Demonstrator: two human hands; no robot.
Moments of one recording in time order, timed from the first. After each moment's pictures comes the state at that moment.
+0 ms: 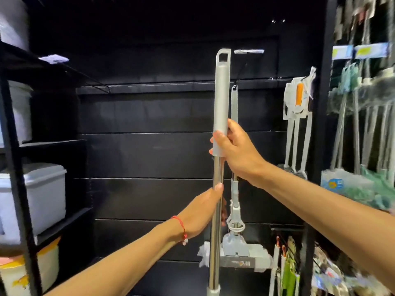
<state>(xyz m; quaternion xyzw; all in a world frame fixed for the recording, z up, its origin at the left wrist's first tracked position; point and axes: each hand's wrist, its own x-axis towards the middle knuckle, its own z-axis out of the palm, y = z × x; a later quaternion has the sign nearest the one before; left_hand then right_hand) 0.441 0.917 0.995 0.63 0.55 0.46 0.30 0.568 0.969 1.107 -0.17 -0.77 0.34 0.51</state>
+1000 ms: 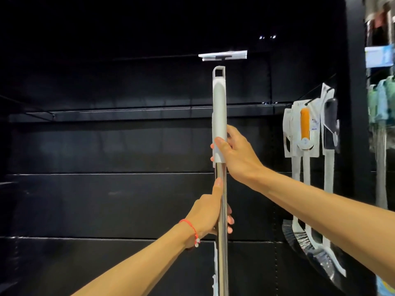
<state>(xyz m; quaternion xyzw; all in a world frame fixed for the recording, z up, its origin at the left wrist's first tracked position) 0.459 1.242 1.097 0.56 0.58 0.50 0.30 0.563 1.283 1.192 -0.19 -0.77 0.25 0.55</state>
